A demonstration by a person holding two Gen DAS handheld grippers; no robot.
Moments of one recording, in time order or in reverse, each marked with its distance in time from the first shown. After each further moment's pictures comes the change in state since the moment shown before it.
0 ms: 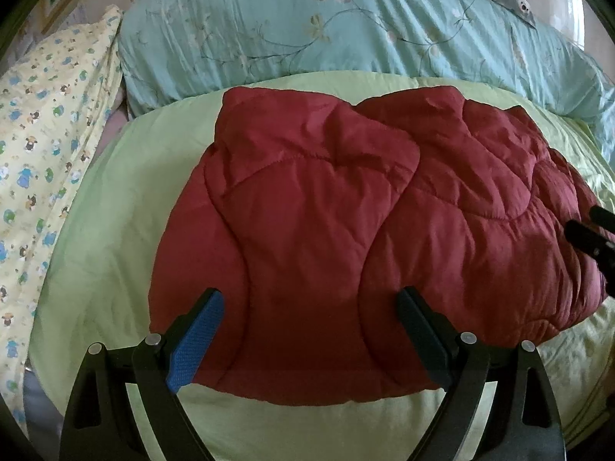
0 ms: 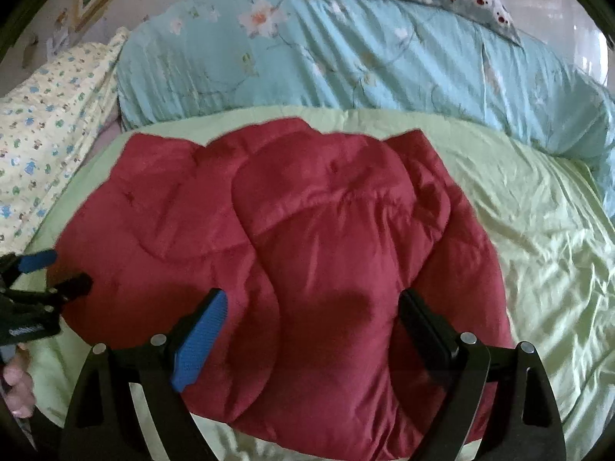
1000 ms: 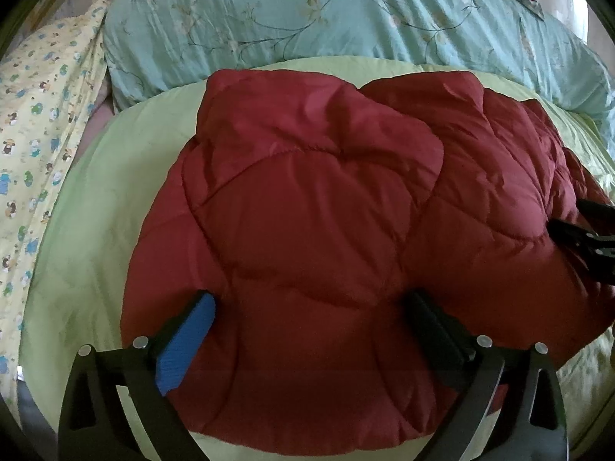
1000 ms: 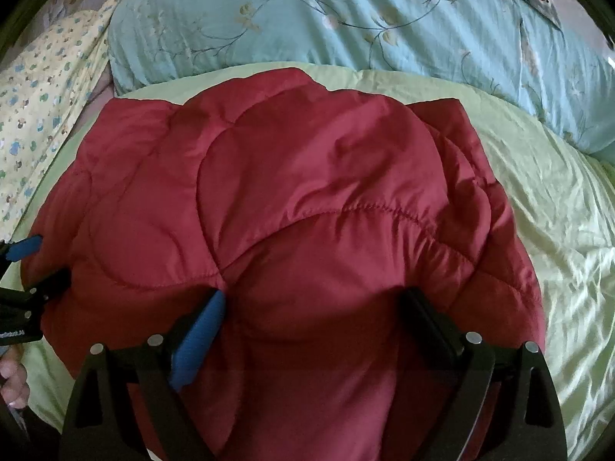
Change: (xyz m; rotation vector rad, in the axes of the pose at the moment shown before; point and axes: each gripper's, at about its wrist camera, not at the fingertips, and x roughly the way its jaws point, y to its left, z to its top) left arm 0.045 -0.005 0.017 -0.008 0.041 -0.001; right arm 0.064 -0.009 0.018 -0.049 0.164 0.017
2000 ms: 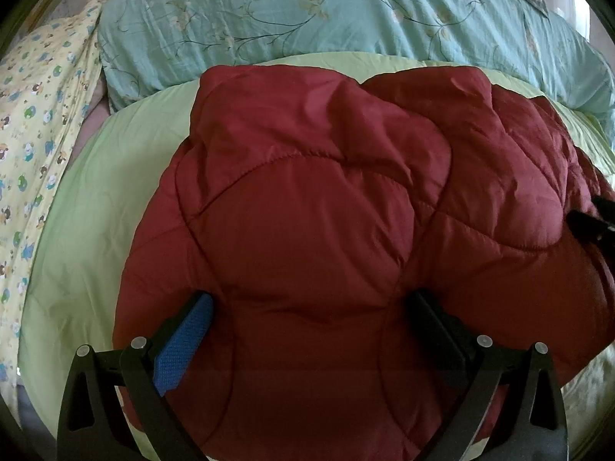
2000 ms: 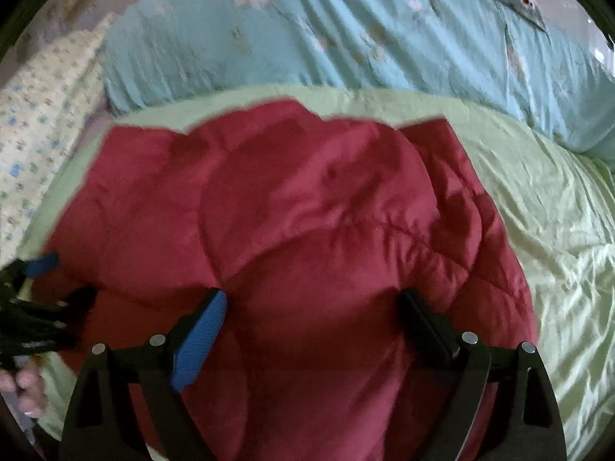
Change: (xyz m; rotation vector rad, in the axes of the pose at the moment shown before) left arm 0.017 -0.001 0.010 0.007 0.007 0.010; right arm -0.006 -0.002 0.009 0.040 -0.042 -0.010
